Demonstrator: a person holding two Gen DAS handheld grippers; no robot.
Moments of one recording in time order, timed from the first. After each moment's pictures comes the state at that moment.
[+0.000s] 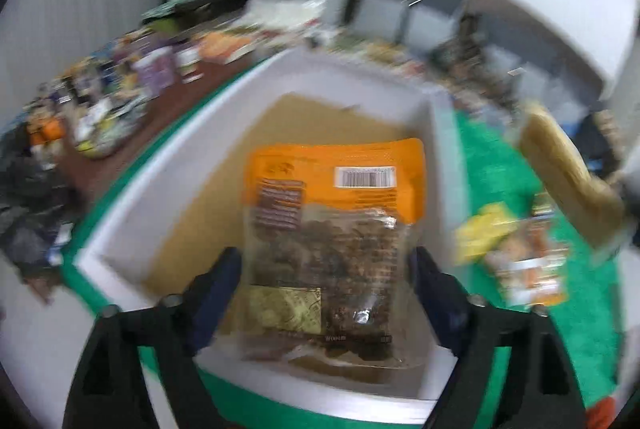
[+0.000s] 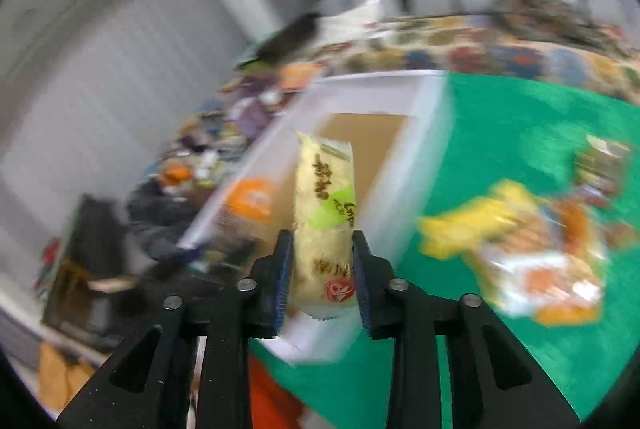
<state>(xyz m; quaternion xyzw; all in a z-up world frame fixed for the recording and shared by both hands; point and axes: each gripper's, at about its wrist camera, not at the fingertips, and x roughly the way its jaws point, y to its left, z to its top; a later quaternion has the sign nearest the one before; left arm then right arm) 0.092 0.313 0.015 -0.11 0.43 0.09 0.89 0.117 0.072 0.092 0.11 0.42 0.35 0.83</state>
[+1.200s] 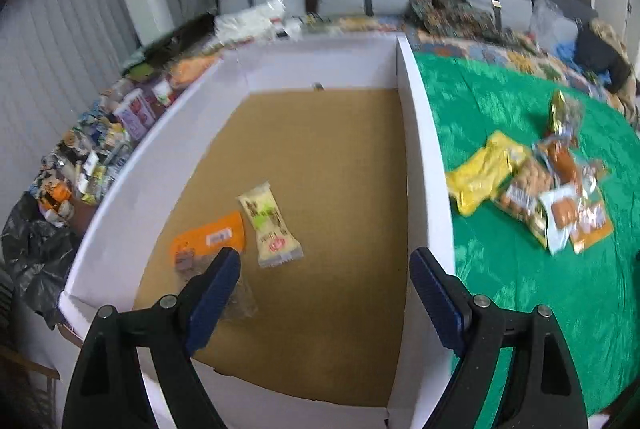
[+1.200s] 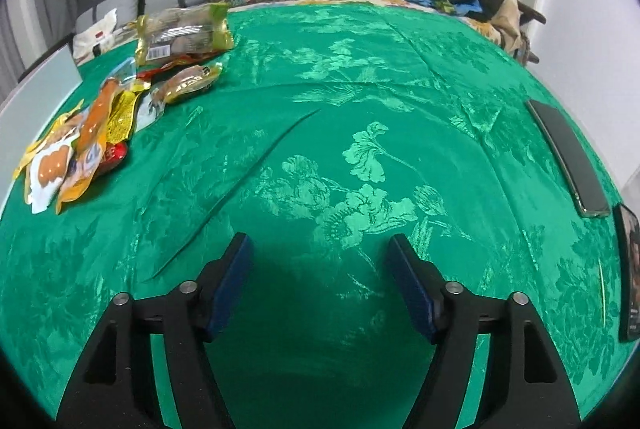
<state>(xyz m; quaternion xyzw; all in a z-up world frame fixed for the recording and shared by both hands) 0.091 0.206 -0.019 0.03 0.41 0.08 0.91 0.067 -0.288 -0.114 0.04 0.43 -0.08 0.90</state>
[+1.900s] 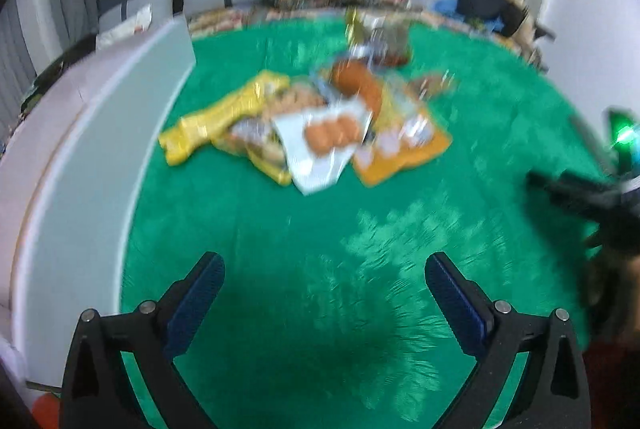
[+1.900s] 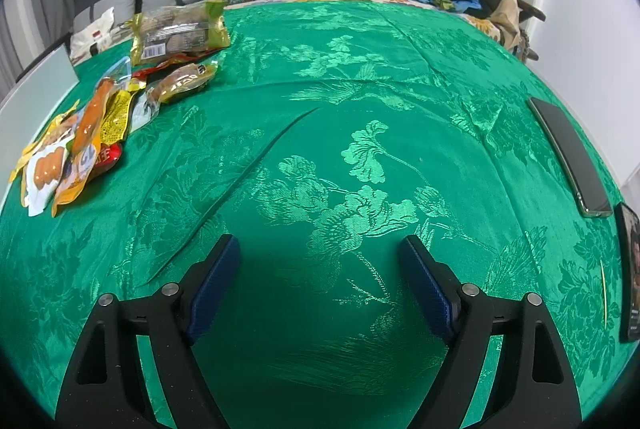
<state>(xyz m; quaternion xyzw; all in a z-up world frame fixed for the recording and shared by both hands) 0.058 0.006 -0.088 0.05 0.45 -0.11 0.88 0.068 -0.287 -0.116 0.04 0.43 -0.08 0.90</state>
